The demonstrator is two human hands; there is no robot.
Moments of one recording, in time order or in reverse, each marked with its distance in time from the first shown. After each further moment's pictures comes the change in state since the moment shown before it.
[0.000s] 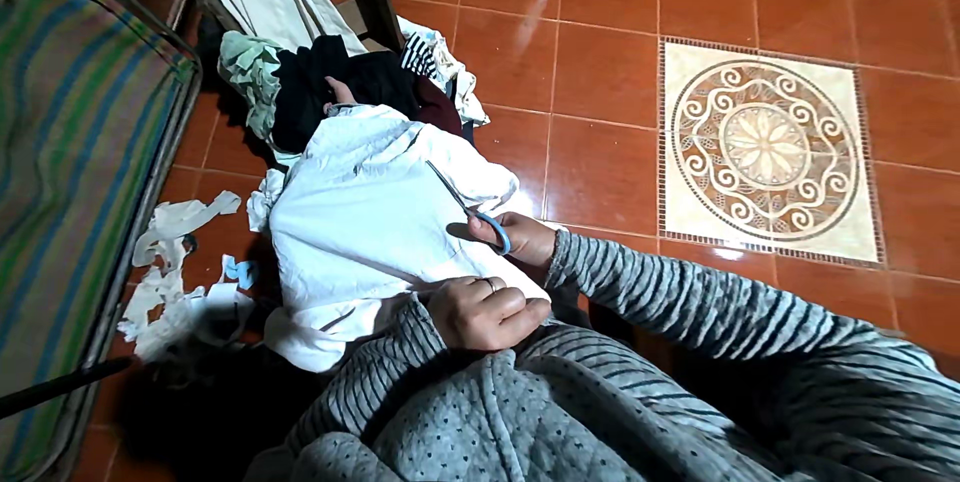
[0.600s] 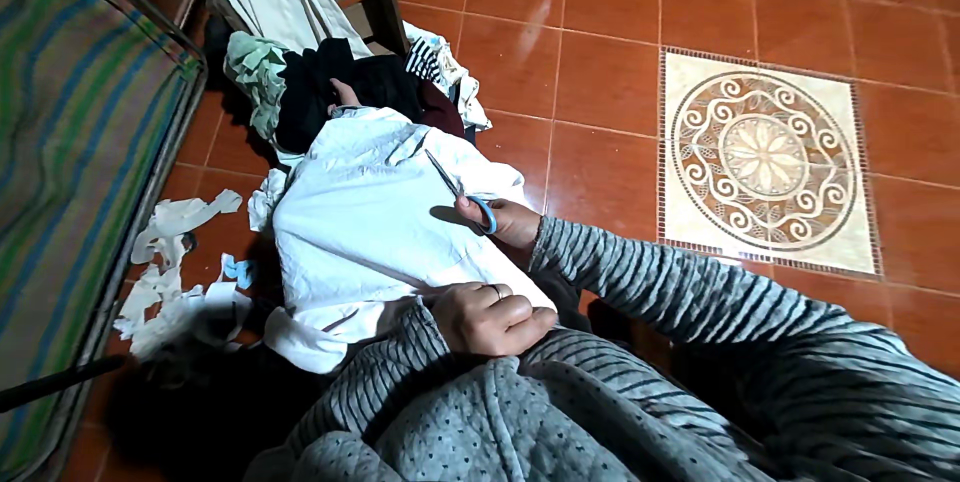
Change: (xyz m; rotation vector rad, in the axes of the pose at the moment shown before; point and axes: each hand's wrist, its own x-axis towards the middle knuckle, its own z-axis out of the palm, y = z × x) left_hand 0.000 0.003 -0.001 -0.022 -0.011 0.015; right_hand 0.025 -0.010 0.009 0.049 0.085 0.059
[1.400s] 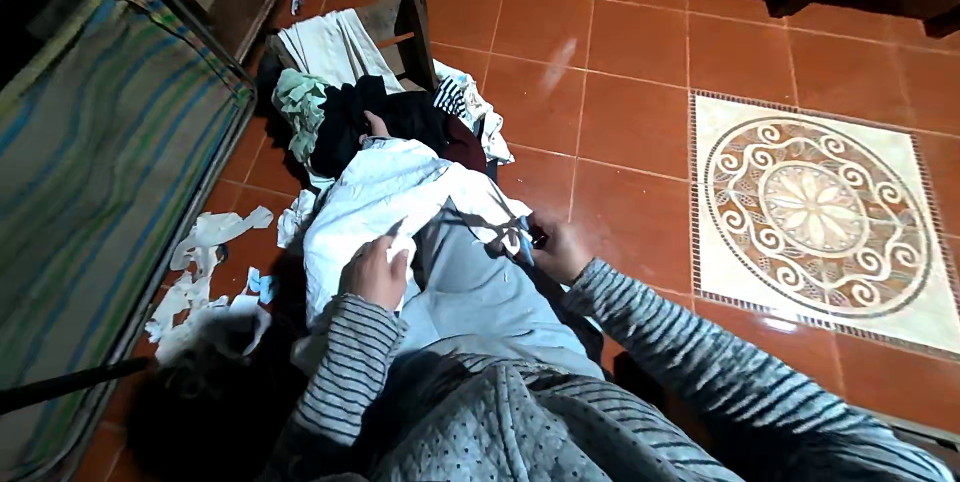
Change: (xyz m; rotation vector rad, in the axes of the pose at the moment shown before) left_hand -0.037 -0.080 -0.073 0.108 -0.391 -1.476; right_hand 0.025 0.023 -0.070 -0.800 0.315 -0.503
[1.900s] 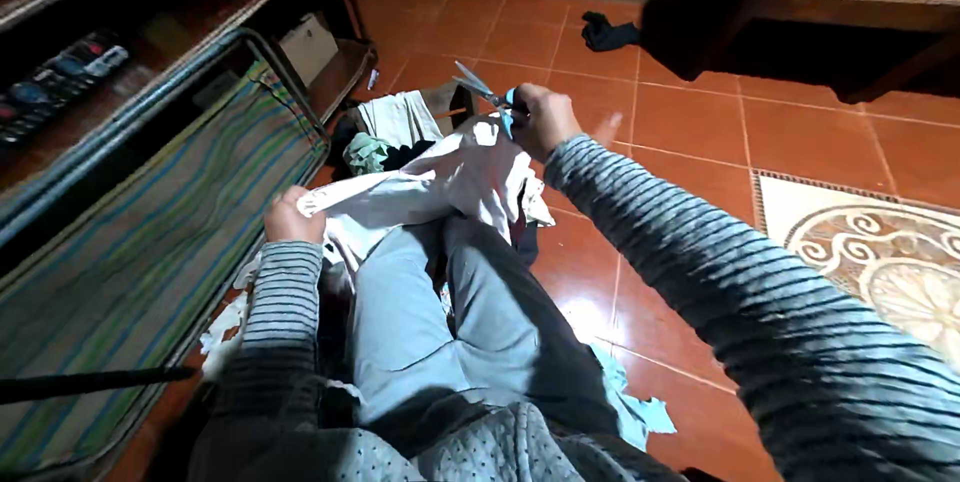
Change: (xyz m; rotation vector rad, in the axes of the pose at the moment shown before) left_hand 0.046 -0.035 -0.170 0.015 0.644 -0.186; right_hand 0.172 -0.179 -0.091 -0.215 0.333 -0.484
